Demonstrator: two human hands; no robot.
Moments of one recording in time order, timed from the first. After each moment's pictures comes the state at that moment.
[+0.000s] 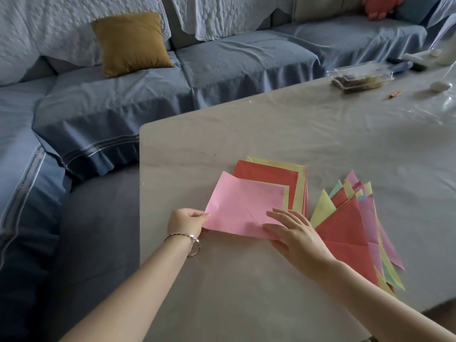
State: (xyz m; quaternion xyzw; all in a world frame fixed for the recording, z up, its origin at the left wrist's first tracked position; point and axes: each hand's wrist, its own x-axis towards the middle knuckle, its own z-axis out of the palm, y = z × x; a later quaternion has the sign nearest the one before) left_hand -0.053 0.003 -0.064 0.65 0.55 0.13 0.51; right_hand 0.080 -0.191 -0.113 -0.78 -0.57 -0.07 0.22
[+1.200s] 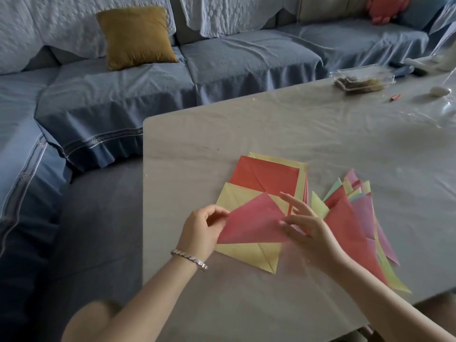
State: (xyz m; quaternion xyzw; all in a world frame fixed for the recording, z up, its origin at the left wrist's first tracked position) left_hand -0.078 -0.040 -0.042 0.80 0.35 0.16 0.46; right_hand 0.056 -0.207 -0.060 -0.74 -0.40 0.20 0.50
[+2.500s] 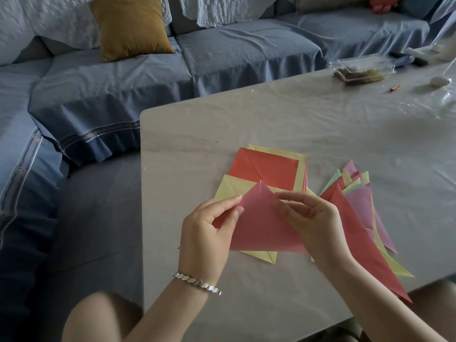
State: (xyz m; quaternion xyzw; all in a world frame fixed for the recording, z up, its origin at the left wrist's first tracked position) left_hand -0.091 -0.083 -0.005 0.82 0.26 0.36 0.36; right_hand 0.015 -0.198 -0.001 -0.68 -0.20 0.21 0.67
